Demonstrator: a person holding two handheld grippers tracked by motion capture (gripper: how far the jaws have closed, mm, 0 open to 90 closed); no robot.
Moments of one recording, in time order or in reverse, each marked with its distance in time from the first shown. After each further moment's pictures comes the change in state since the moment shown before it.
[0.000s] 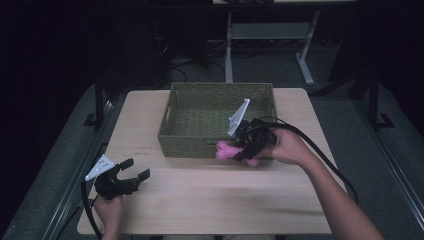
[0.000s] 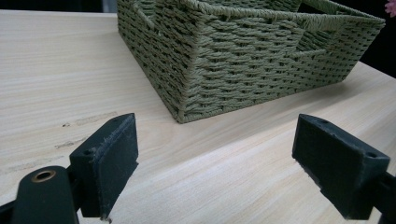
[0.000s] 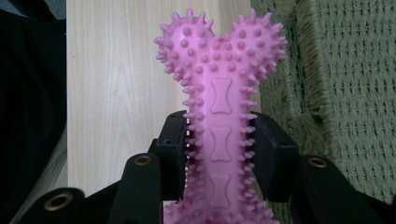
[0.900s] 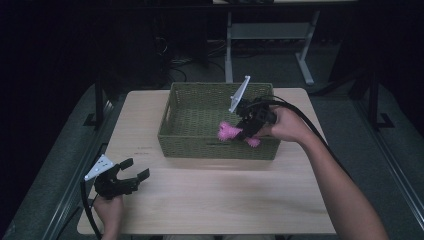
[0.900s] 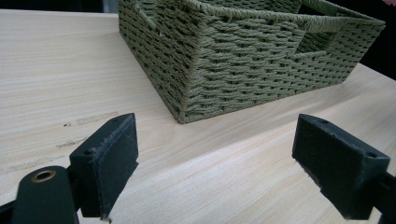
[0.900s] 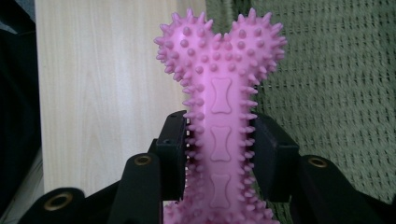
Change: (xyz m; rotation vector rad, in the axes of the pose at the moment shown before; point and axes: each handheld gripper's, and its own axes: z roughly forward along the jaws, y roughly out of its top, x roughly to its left) left arm 0.001 0.000 0.000 -0.004 -0.001 -0.008; right arm -0.049 0.010 -0.020 0.018 -0.016 0.043
